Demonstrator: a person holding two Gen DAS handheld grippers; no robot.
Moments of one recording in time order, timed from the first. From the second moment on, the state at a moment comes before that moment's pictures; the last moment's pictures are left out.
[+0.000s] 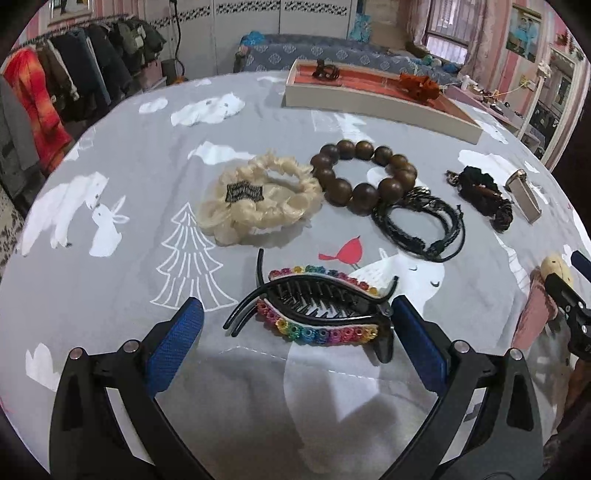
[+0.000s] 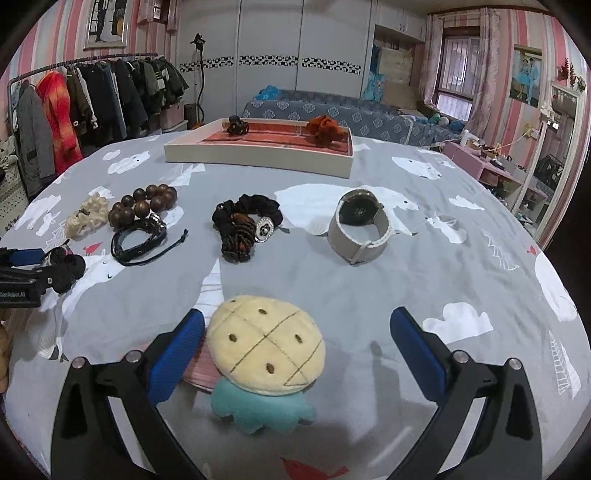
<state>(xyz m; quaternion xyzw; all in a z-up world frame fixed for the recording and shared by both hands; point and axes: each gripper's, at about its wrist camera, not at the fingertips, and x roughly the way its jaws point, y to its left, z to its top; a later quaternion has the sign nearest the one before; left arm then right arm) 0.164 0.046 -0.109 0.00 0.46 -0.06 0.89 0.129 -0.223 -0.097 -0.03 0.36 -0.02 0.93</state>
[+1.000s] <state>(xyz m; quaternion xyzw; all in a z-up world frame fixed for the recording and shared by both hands) 0.166 0.038 -0.110 0.02 0.46 -0.07 0.89 0.131 -0.222 -0.096 -0.01 0.37 0.03 0.93</state>
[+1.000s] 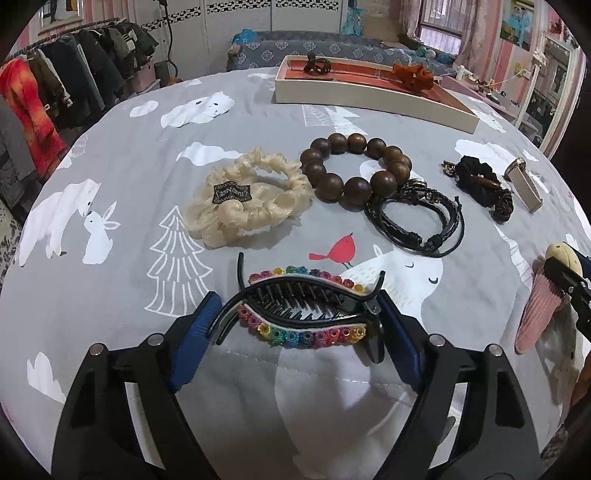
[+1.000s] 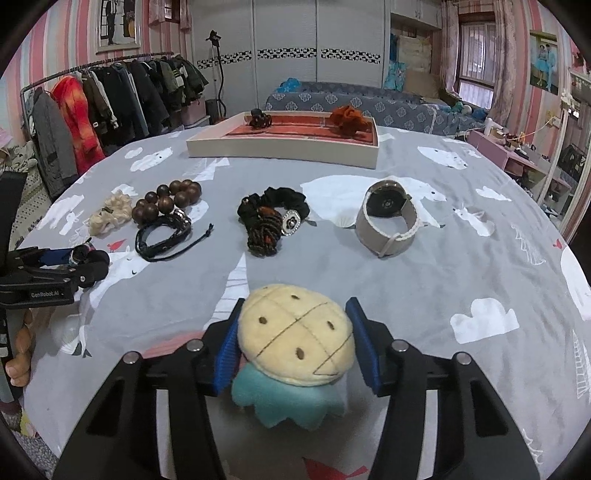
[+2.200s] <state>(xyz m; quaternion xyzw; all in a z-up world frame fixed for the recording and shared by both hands) 0.249 0.013 0.022 -0.01 0.34 -0.09 0.94 0.233 -0.242 0.020 0.00 0.25 0.03 0.97</state>
